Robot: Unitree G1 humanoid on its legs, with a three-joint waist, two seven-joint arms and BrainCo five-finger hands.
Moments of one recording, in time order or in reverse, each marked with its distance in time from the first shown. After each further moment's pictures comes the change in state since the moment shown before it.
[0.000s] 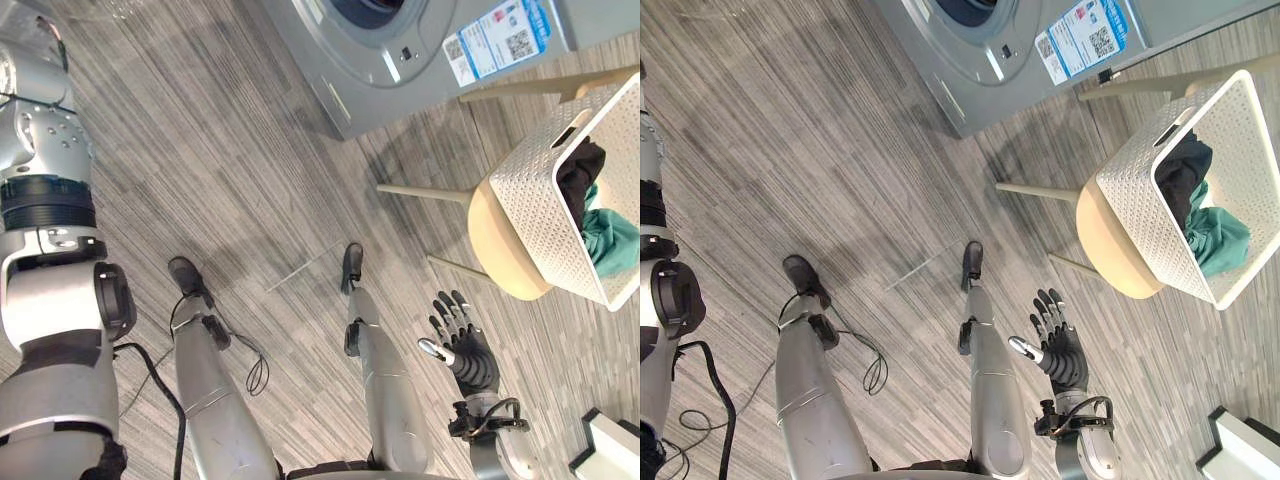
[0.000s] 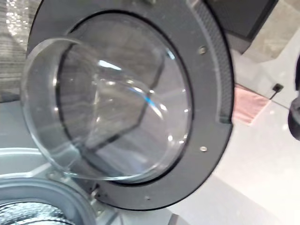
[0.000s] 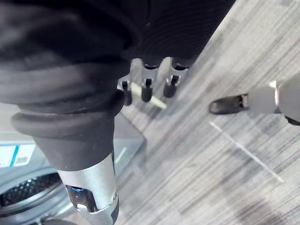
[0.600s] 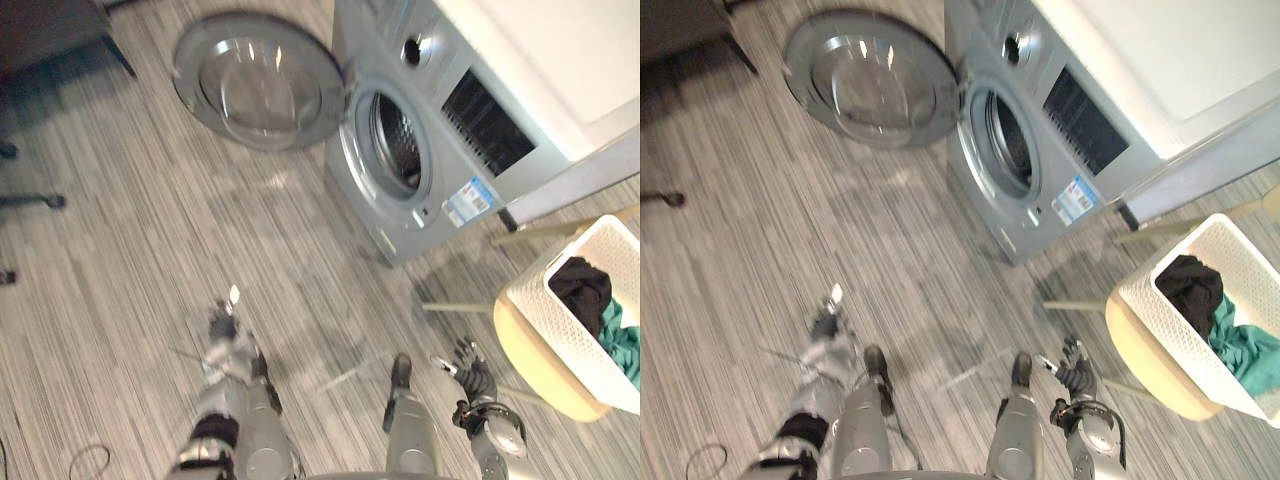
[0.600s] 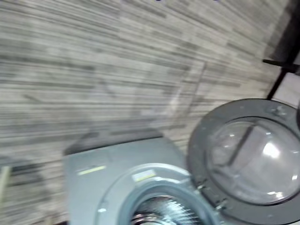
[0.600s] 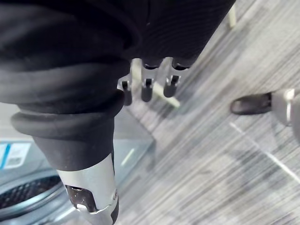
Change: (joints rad) left arm 1.097 -0.682 -0.058 0.073 0.217 -0.008 -0.197; right arm -0.352 0.045 -0.264 0.824 -0.135 0.090 -0.054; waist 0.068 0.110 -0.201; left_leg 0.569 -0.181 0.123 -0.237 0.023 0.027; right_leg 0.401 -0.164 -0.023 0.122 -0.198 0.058
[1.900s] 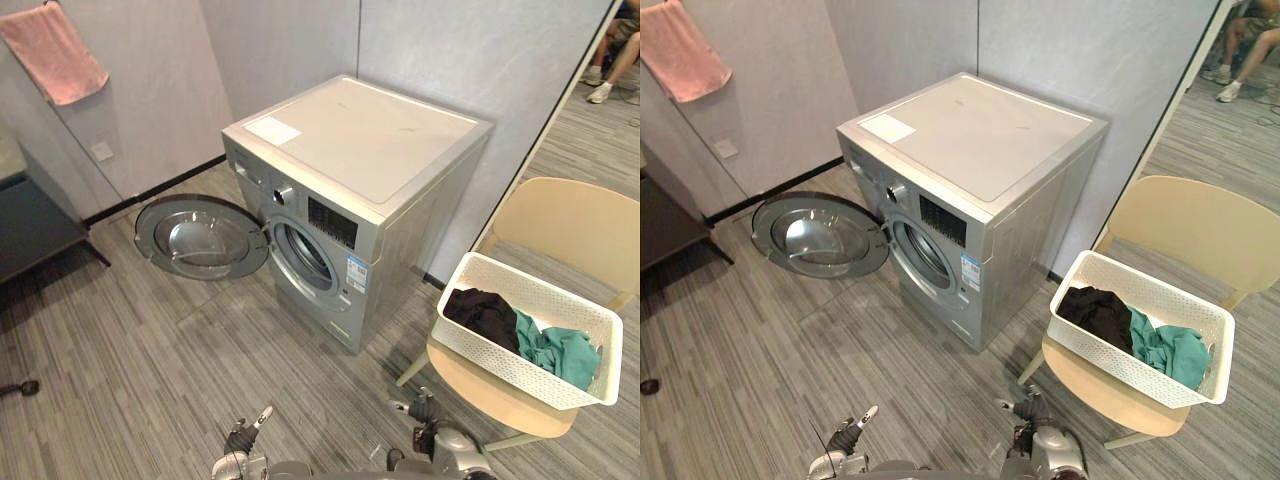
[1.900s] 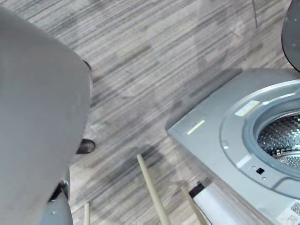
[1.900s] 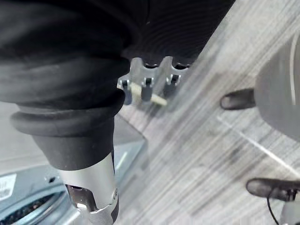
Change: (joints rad) left arm 0.186 -0.093 0.110 0.259 0.536 0.103 -0.071; right arm -0.159 0.108 0.137 0.448 -0.215 0.062 -0.032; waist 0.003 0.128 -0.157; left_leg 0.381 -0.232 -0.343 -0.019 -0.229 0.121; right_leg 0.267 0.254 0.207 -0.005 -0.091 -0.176
